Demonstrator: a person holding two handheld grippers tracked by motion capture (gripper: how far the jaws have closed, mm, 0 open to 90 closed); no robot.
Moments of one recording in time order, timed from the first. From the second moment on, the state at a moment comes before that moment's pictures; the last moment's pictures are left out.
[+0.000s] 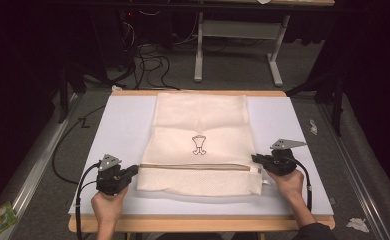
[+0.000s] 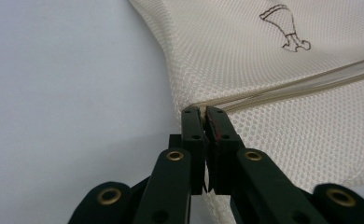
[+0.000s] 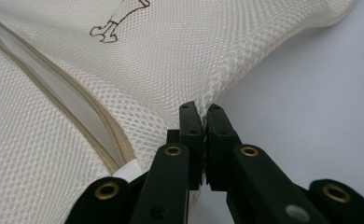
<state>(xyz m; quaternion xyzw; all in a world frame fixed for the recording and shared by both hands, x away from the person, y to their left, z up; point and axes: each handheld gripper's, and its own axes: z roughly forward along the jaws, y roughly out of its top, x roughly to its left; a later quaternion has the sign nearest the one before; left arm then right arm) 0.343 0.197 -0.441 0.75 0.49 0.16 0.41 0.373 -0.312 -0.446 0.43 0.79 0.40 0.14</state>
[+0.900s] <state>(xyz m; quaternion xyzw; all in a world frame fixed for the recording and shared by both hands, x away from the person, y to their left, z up) 0.342 0.182 -0.446 0.77 0.48 0.14 0.41 0.373 -0.322 -0.458 0.46 0.79 0.39 0.13</state>
